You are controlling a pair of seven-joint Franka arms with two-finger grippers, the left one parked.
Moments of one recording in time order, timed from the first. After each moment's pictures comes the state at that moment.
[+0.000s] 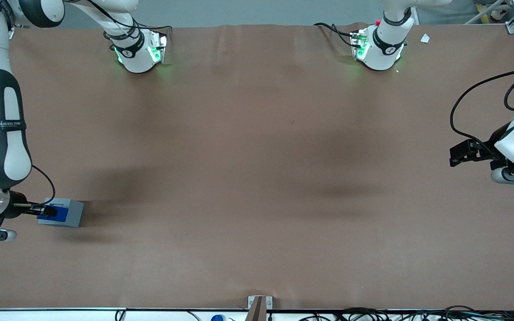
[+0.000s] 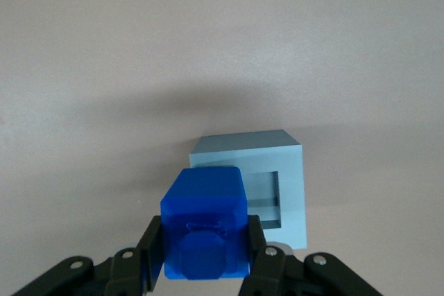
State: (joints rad) arm -0.20 0.66 -0.03 -1.38 0.05 2.02 -0.12
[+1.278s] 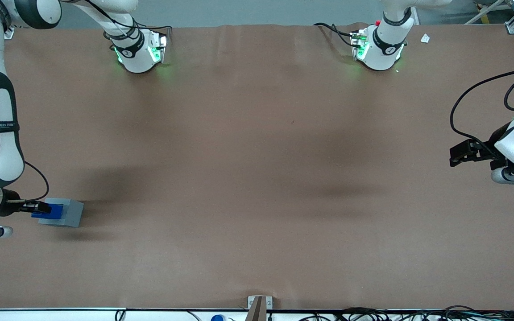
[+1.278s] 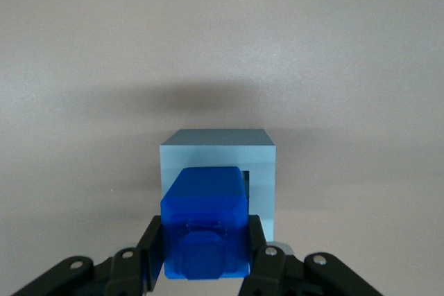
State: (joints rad) arm -0.23 0.68 -0.04 -1.38 0.05 2.02 -0.23
